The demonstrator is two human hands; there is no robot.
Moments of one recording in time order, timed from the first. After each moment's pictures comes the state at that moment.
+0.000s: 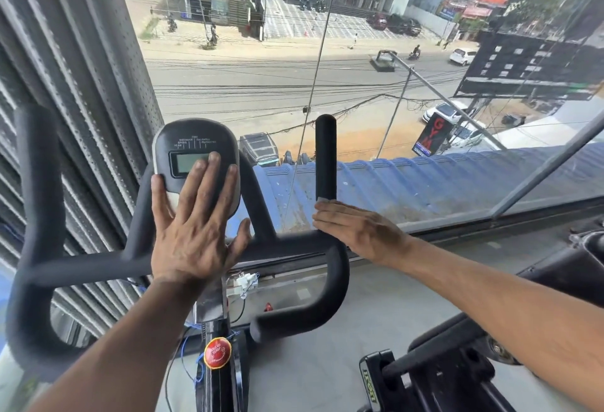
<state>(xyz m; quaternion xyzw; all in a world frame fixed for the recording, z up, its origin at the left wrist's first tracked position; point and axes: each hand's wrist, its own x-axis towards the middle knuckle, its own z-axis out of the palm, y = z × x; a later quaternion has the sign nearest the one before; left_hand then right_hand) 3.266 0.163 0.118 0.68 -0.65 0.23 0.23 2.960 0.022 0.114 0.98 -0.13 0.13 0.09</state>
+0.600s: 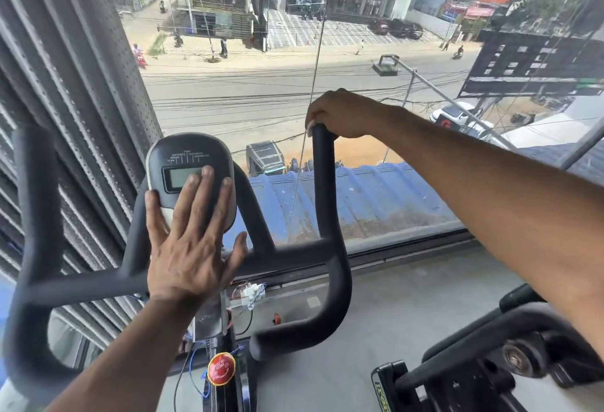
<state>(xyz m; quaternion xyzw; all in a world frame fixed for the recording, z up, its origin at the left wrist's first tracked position) 3.266 0.162 0.117 0.68 -0.65 0.24 0.23 3.060 -0.080 0.289 0.91 -0.39 0.02 -0.09</state>
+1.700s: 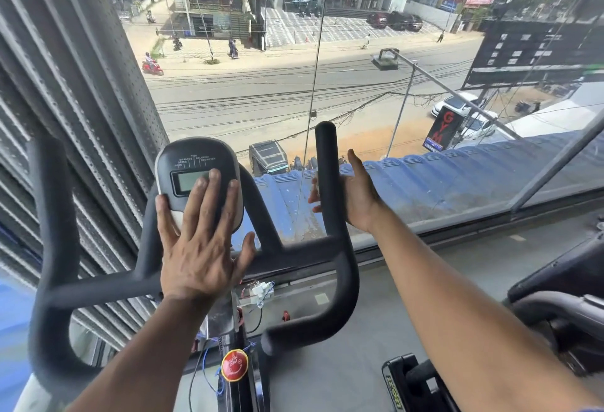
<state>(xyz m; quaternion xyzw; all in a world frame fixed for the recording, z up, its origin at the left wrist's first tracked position) 3.265 0.163 0.119 0.68 -0.66 0.25 0.23 3.023 -0.021 0.142 0.46 -0.33 0.28 -0.77</state>
